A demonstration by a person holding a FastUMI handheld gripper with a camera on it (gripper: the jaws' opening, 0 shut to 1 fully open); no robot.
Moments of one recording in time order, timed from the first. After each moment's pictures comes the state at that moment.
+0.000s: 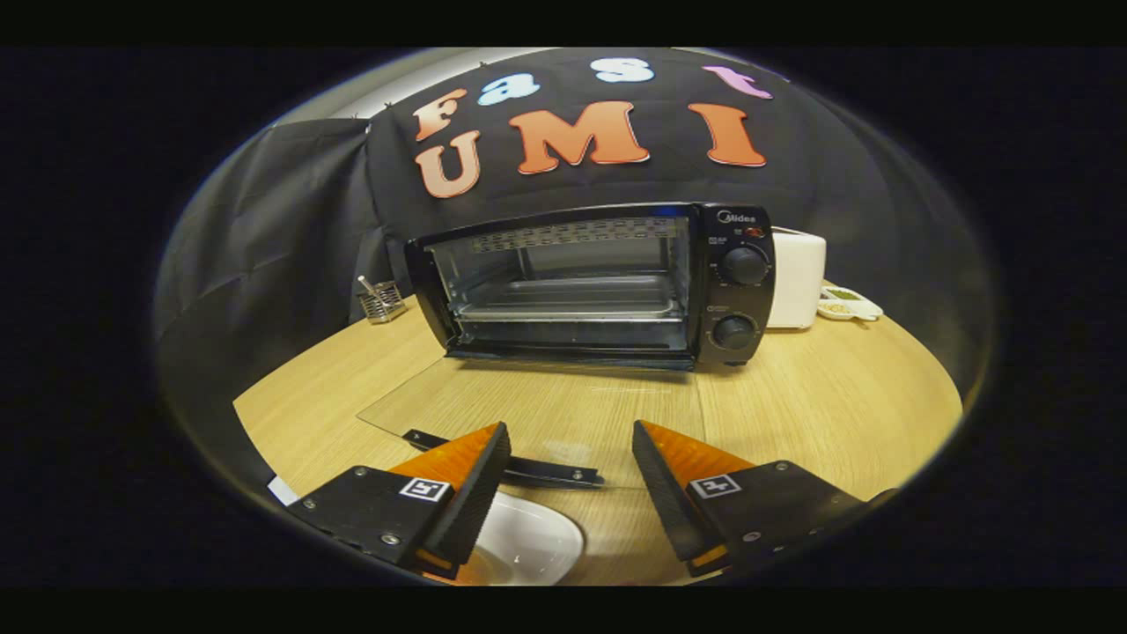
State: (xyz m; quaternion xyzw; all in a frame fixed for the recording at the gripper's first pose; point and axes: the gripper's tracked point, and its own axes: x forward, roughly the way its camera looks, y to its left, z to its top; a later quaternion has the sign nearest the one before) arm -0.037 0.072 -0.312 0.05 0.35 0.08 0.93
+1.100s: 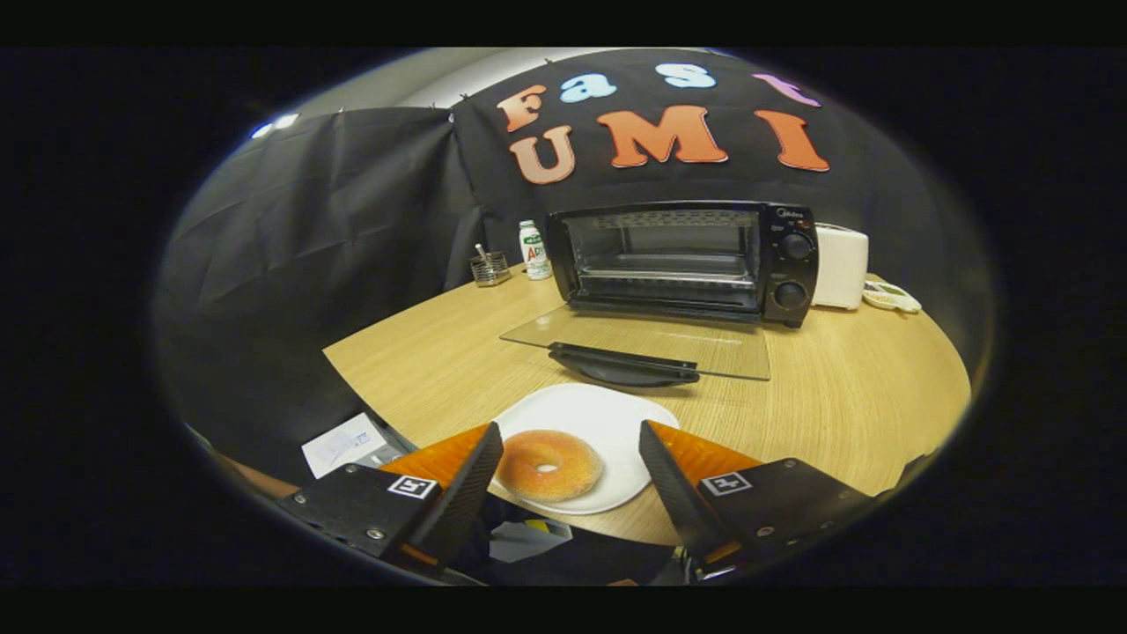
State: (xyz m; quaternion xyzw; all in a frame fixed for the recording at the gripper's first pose) arm -0.159 0.116 -0.286 0.07 0.37 0.22 0.90
